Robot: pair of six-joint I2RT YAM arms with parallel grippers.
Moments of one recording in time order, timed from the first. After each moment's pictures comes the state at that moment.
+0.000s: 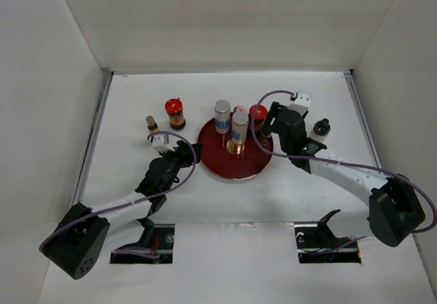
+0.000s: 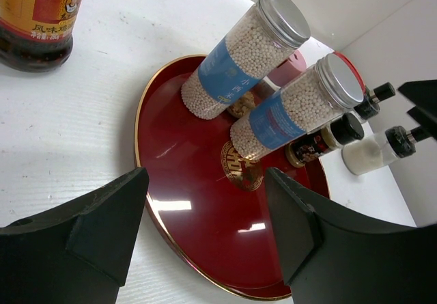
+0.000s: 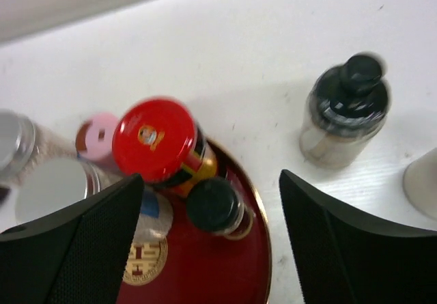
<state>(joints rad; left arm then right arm) -0.56 1.05 0.14 0.84 -0.23 -0.67 0.61 1.33 0.80 0.18 0.62 0.45</state>
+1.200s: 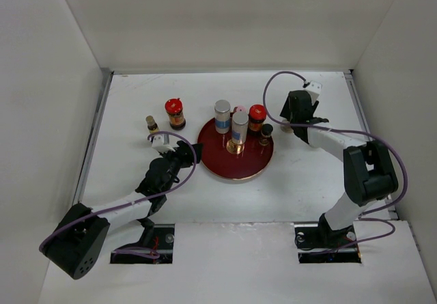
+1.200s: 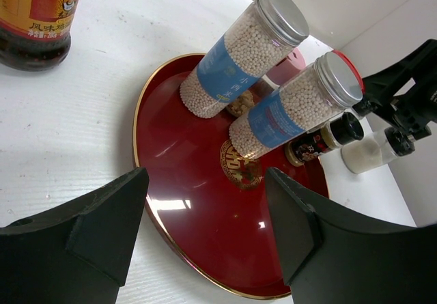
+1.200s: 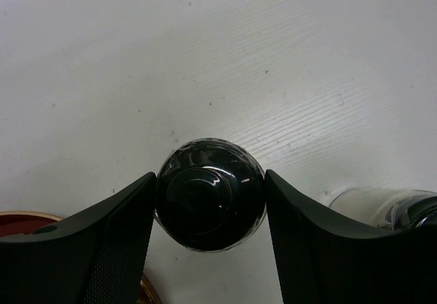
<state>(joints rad) -0.56 1.05 0.14 0.84 -0.23 -0.67 0.28 1.65 1.00 0.08 0.51 0.44</state>
